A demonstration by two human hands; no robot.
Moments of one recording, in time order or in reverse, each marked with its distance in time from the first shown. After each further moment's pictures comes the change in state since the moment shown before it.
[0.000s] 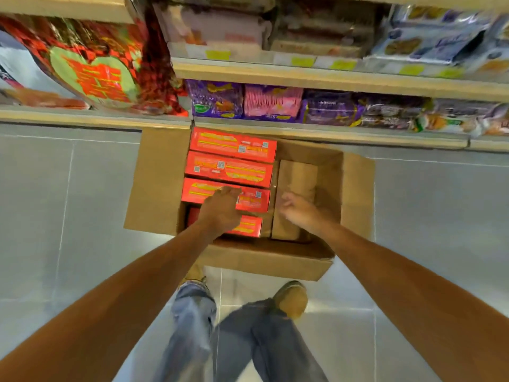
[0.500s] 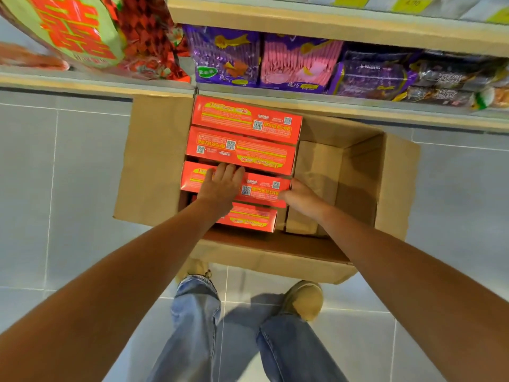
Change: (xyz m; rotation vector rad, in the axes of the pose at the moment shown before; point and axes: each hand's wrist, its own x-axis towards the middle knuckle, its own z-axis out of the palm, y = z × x) left_hand 0.081 -0.069 0.059 0.521 0.095 0.150; right_hand 0.101 0.012 0.049 0.154 -0.109 -0.115
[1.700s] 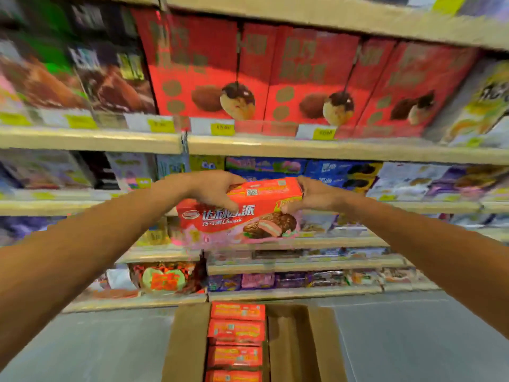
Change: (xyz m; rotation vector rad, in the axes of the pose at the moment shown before) left_hand -0.281 -0.095 -0.688 -0.195 0.184 0.392; right_hand -0.504 -0.480 -0.183 -0.390 0.261 -0.511
